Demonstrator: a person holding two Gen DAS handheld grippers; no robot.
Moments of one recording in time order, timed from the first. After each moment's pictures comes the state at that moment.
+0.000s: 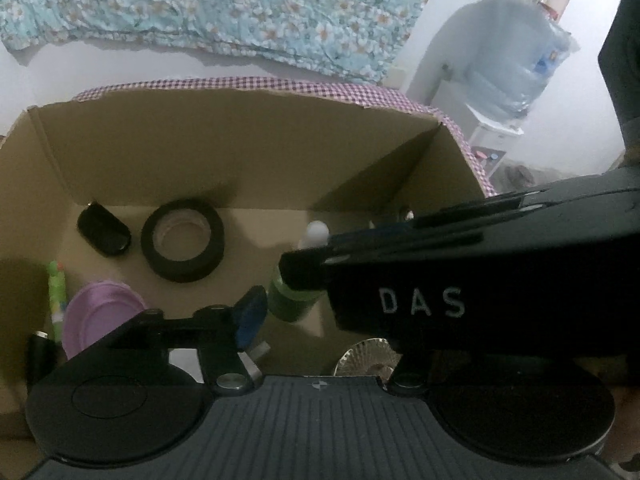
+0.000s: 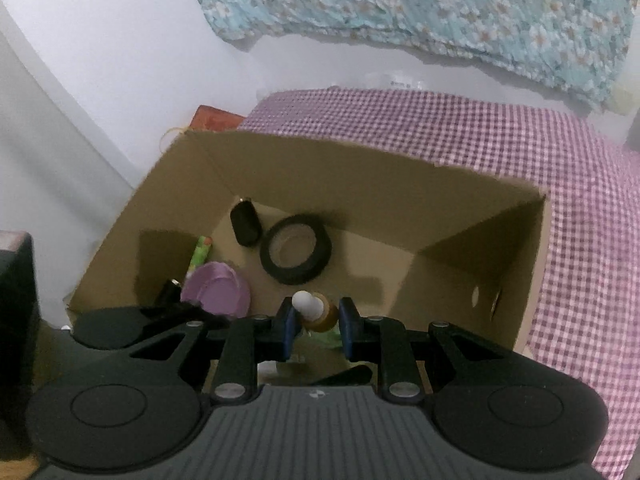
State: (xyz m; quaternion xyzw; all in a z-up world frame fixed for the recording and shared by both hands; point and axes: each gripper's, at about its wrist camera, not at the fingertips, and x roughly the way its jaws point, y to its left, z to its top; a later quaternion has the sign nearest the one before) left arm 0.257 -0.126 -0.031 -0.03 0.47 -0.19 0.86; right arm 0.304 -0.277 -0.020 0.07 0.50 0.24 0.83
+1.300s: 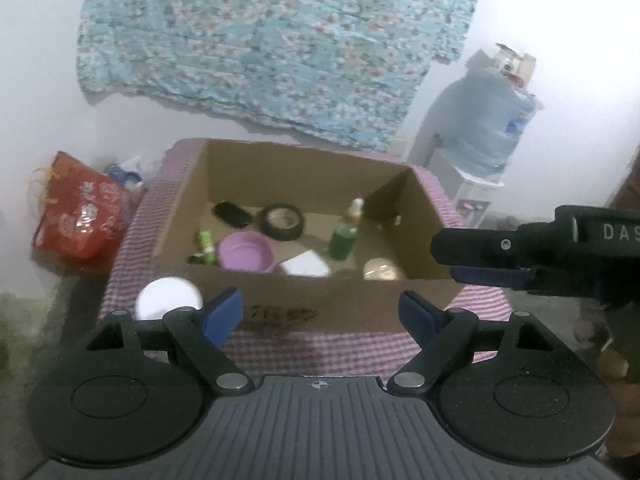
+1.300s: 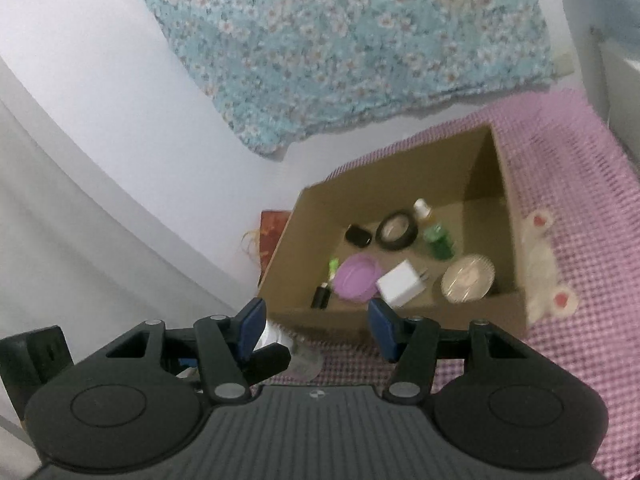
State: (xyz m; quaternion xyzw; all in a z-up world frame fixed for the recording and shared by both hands) left arm 0.085 -0.031 0.054 -0.05 0.37 -0.16 0.92; right arm 0.099 -0.284 0.067 0.28 0.37 0.21 0.86
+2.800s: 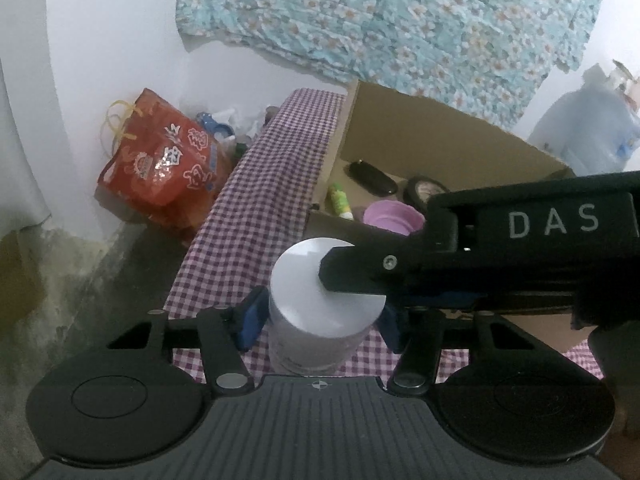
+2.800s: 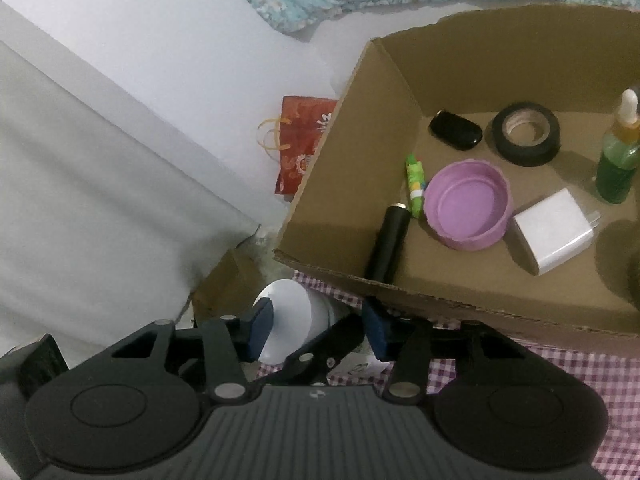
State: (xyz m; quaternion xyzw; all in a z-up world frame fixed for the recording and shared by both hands) left arm 0.132 0.032 -0.023 -0.08 0.40 -0.02 0.91; right arm 0.195 -0.128 -0.013 0.22 0.50 0.28 0.79
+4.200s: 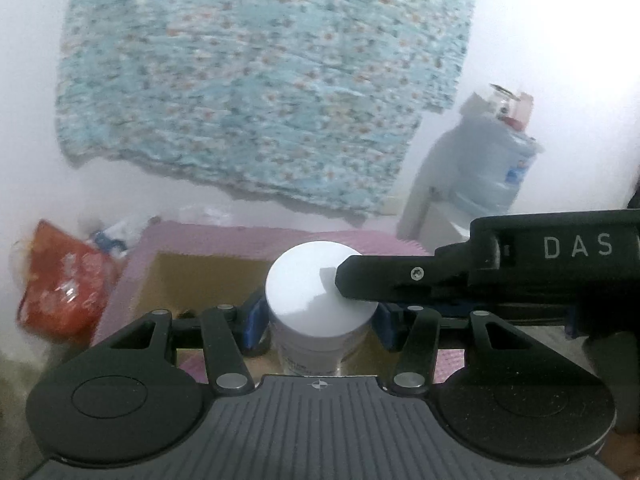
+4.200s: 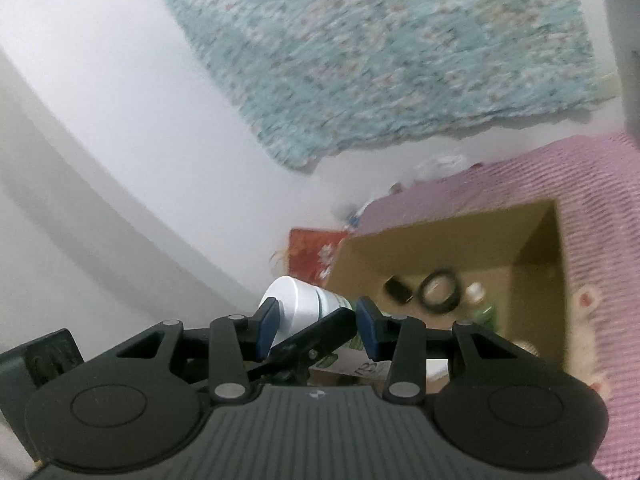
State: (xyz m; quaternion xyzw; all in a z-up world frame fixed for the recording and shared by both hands) left arm 0.169 -0.109 0.093 -0.03 0.30 -0.16 0.94; right arm 0.175 -0.283 0.110 0.28 0.35 0.24 0.86
